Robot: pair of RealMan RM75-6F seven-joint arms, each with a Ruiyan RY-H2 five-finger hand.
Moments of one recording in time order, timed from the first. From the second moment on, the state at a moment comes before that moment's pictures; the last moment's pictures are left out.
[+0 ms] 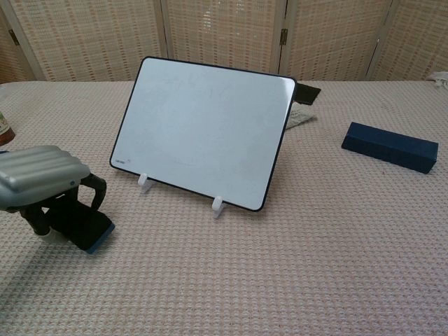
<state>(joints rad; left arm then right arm) -0.58 -1.39 0.00 -1.62 1.30 0.99 0.64 -0.02 -1.12 -0.07 -1.76 -1.63 1.44 -0.32</state>
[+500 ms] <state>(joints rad) -0.55 -1.67 -0.11 -1.40 1.50 1.36 0.53 -0.02 -1.11 -0.08 -1.76 -1.65 1.46 -0.28</state>
